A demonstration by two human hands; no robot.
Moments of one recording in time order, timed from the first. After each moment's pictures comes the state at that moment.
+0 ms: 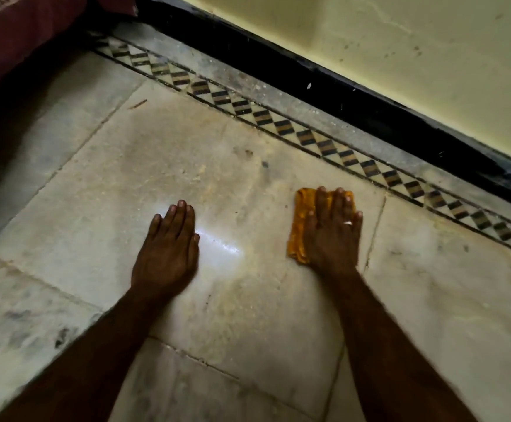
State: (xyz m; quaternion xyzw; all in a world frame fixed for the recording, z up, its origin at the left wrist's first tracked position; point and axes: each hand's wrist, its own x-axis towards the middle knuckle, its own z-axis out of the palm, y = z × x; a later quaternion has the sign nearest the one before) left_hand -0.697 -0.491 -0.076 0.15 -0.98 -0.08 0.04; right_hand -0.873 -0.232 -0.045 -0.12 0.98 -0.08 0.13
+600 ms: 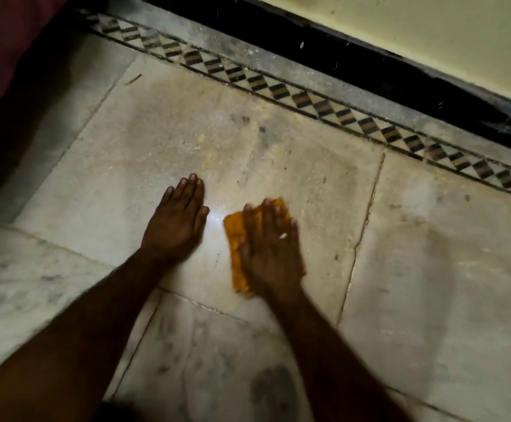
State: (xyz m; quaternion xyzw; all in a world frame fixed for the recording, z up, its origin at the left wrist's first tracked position) left_hand -0.686 -0.499 -0.068 0.09 -0.99 -0.12 -0.03; right_hand -0.716 -0.281 -0.055 -0.25 0.96 -0.10 0.05
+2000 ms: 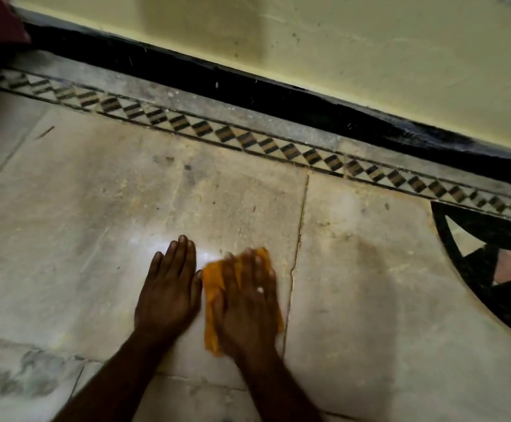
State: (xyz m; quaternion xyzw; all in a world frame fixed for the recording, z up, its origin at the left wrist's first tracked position) left_hand -0.700 -0.376 -0.073 0.06 -0.99 -0.11 -0.01; right_hand -0.708 -0.212 -0.059 -0.16 0.98 -0.09 0.04
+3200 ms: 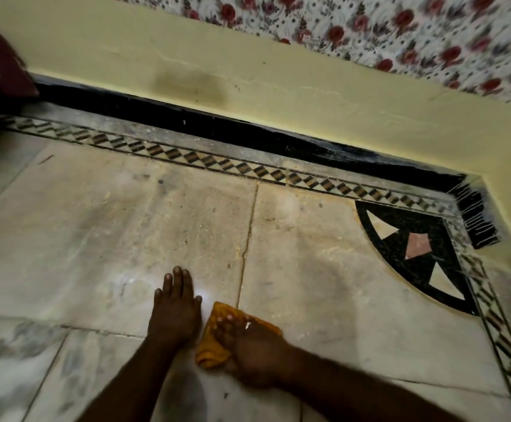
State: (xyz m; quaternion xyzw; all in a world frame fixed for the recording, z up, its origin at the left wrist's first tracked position) left_hand -0.646 -0.278 -0.034 0.12 -0.95 -0.17 -0.24; right_hand -0.644 -0.076 0.019 -0.41 0.84 -0.05 0.35
